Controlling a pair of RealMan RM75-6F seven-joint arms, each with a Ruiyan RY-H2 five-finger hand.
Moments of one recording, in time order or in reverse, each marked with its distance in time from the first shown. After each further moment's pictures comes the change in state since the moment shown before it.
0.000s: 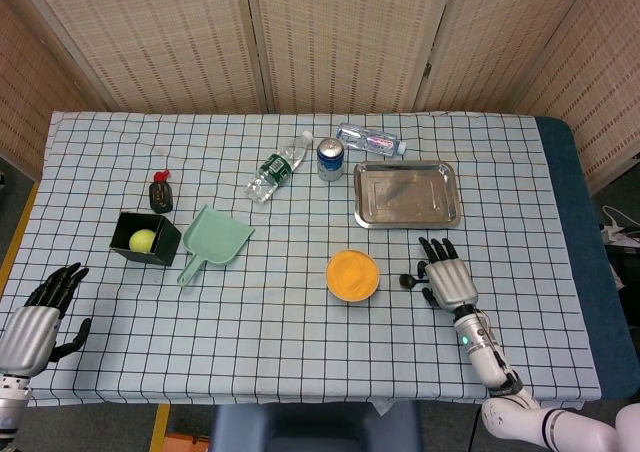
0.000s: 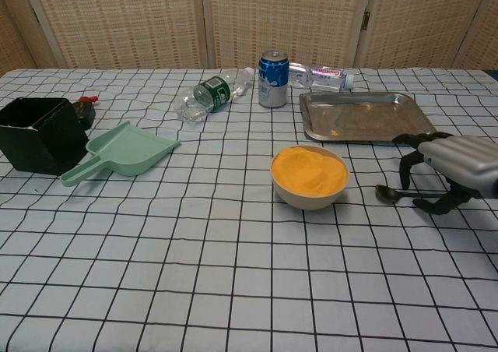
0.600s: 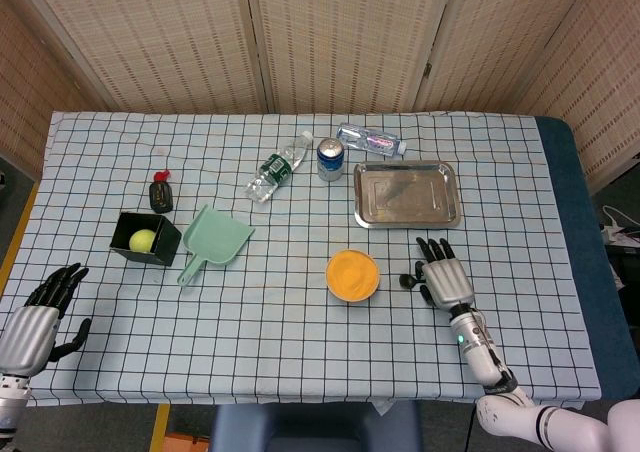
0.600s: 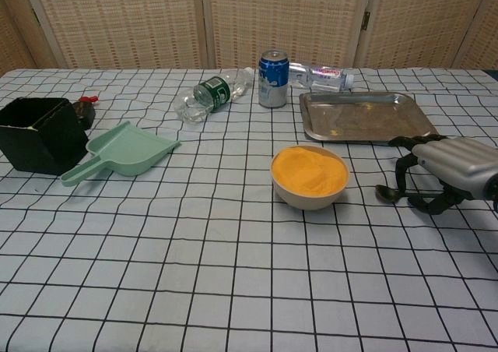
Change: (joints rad) left arm -0.003 0.006 0.003 0.002 -0.005 -0.006 -0.009; right arm 0.017 -0.024 -0.002 0.019 0.027 -0.005 -0.023
